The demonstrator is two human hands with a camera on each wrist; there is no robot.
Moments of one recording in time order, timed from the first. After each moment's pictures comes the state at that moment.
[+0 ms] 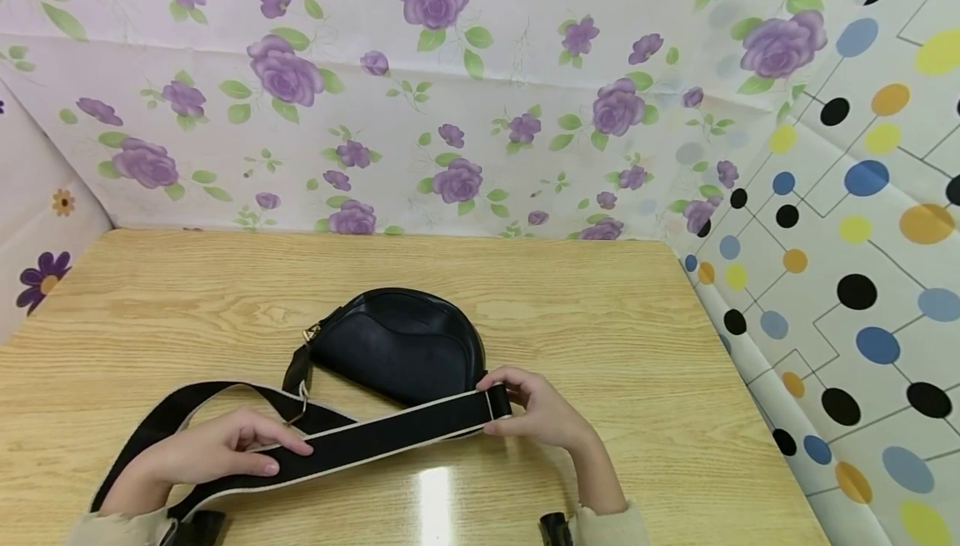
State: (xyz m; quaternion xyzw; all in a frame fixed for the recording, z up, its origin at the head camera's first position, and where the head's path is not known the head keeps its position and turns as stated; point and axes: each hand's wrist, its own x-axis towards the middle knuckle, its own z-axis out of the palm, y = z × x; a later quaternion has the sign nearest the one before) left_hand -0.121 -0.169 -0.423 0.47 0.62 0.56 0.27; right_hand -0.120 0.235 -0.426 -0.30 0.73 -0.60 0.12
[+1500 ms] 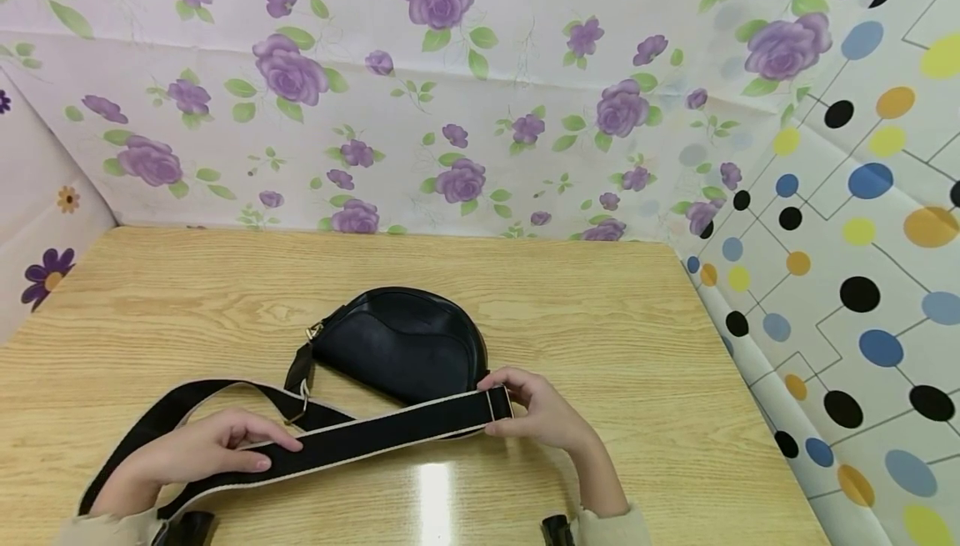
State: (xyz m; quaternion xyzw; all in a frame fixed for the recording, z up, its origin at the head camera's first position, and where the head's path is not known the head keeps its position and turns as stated) left_hand -0.117 -0.187 -0.427 0.39 0.65 0.57 0.31; right_hand -0.119 0.232 -0.424 -0.31 0.72 -0.60 0.12
